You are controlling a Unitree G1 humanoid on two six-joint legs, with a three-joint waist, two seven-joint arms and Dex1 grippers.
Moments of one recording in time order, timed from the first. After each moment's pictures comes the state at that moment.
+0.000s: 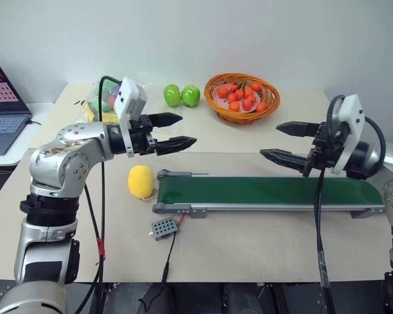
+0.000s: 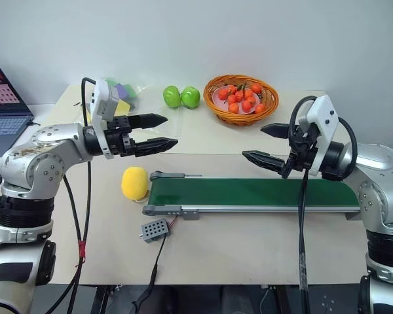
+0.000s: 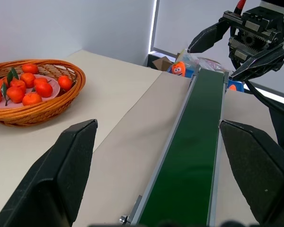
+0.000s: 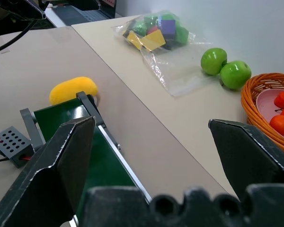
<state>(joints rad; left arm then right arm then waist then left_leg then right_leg) -0.77 0.64 0.02 -0.10 -0.65 0.77 -0.93 -0.49 -0.85 -0.20 -0.26 0.61 0.65 0.93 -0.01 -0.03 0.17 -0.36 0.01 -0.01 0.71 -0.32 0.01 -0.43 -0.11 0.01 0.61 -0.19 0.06</state>
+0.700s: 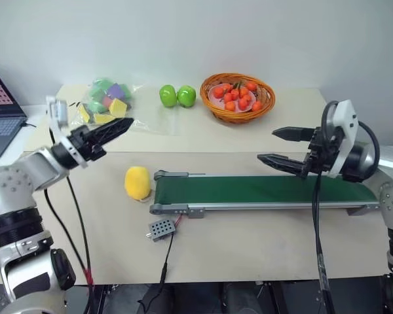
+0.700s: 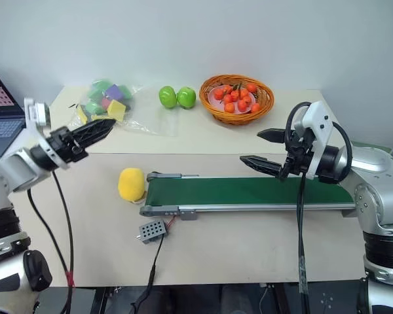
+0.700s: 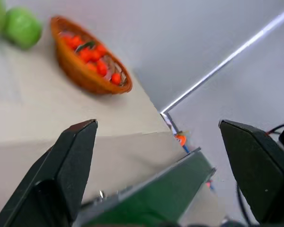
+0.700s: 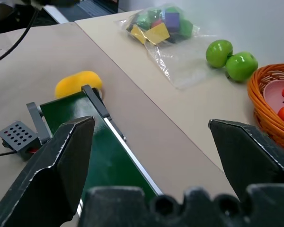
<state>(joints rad) -0.57 0.63 0.65 0.22 -1.12 1.32 -0.57 -0.48 -0.84 -0.17 -0.25 0.61 0.64 0.95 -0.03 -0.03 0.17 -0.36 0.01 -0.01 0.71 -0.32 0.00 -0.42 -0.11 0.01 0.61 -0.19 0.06</state>
